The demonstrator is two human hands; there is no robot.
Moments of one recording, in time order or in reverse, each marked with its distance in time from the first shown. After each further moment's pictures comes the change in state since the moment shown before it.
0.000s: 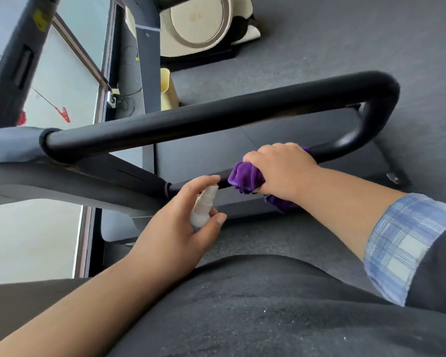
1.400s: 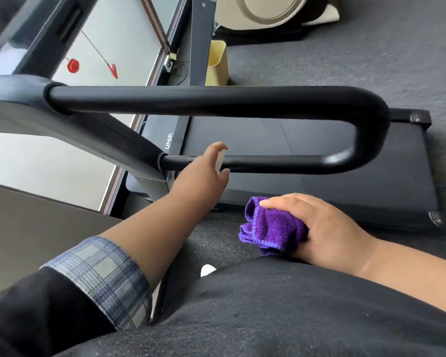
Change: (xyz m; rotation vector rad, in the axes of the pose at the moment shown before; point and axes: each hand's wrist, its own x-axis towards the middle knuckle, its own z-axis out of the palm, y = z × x) left_hand 0.092 0.023 0.103 0.355 0.181 -0.529; right_hand -0.121 0.086 0.014 0.879 0.055 -0.466
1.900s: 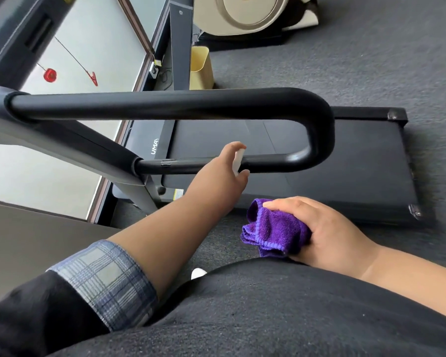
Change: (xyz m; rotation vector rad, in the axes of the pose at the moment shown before) left_hand -0.015 0.083 0.029 -0.089 -0.017 0.106; right_hand -0.049 0.017 -0.031 -0.010 0.085 0.034
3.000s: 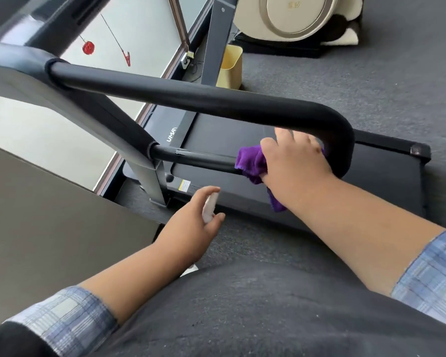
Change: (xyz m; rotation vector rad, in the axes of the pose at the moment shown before) left_hand -0.089 -0.046 0.008 -0.192 0.012 -0.238; right_hand 0.131 -0.013 -0.015 -0.954 -0.078 0.158
